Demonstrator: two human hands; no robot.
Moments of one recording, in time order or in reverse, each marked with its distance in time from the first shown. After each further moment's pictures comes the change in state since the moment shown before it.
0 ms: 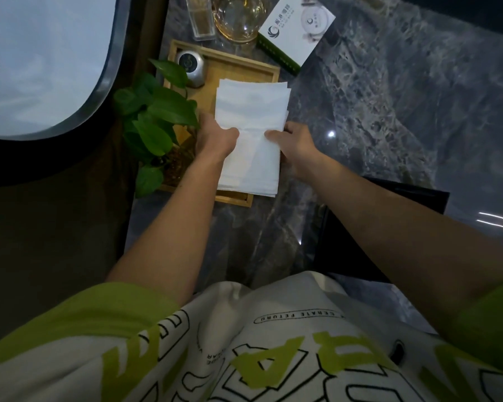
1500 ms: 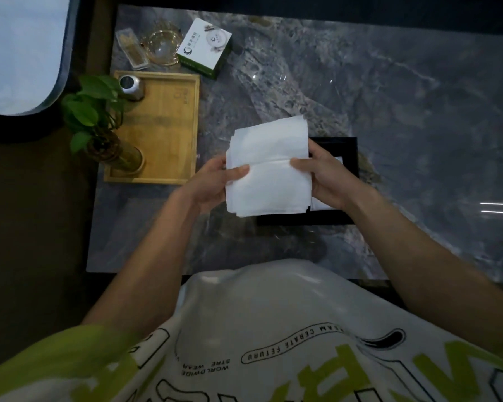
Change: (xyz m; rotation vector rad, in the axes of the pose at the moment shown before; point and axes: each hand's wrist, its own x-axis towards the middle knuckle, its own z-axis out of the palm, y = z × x) left_hand -0.160 -0.057 0.074 -0.420 -0.776 0.195; right_hand -0.174 0.091 -0.185 0.356 -0.294 -0.225
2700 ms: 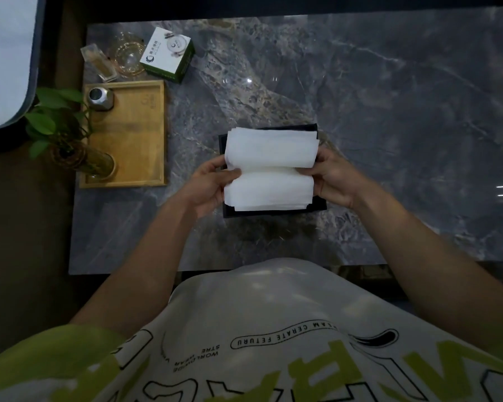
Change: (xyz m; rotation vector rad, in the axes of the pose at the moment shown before) left_hand -0.002 -0.022 0.088 -0.067 0.042 0.051; right_hand -0.053 0.011 -0.097 0.116 -0.043 -0.001
